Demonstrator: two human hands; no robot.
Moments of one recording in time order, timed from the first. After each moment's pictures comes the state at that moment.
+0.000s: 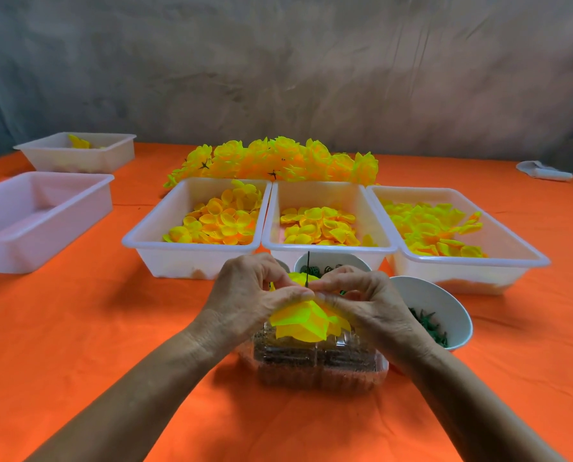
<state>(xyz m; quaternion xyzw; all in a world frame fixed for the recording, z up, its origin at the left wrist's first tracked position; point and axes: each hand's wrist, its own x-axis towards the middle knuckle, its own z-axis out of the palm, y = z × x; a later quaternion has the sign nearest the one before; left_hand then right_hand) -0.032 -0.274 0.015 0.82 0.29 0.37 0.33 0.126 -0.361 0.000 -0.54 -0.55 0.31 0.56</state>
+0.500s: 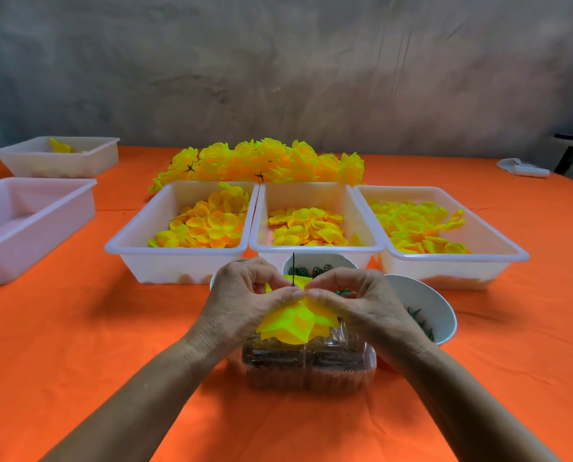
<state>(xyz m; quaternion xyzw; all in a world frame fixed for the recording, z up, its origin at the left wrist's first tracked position) -0.021 -0.270 -0.001 0.77 0.26 0.40 0.43 0.128 -0.370 0.008 -0.60 -0.52 0.28 0.55</state>
